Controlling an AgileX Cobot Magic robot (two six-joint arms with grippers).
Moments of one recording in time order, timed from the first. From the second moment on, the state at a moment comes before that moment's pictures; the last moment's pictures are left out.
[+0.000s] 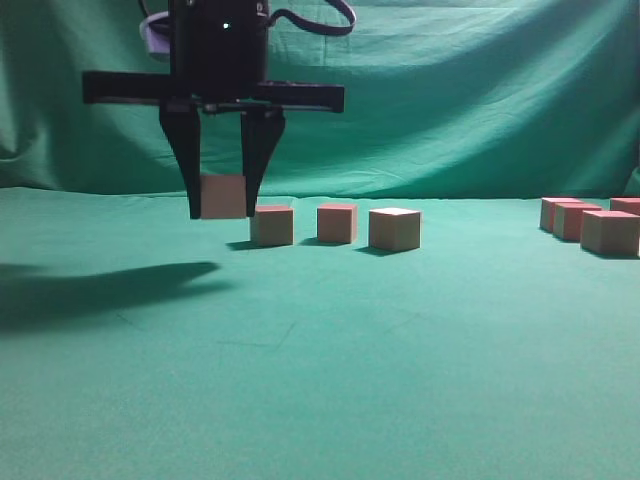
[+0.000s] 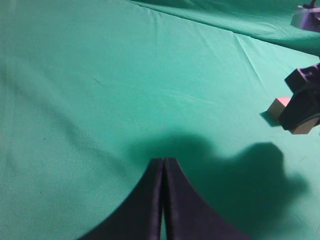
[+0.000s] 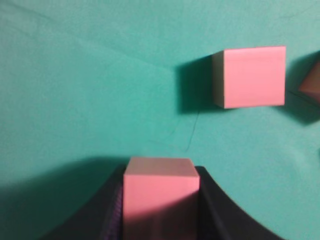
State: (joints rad) left arm -0.01 -0.01 0.02 -0.19 0.36 -0.08; right arm 0.82 2.30 -2.05 -0.10 1.23 0.52
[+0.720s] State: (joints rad) left arm -0.01 -0.01 0.02 -0.19 0.36 -0.08; right arm 0.82 2.34 -2.05 -0.14 1.22 0.61
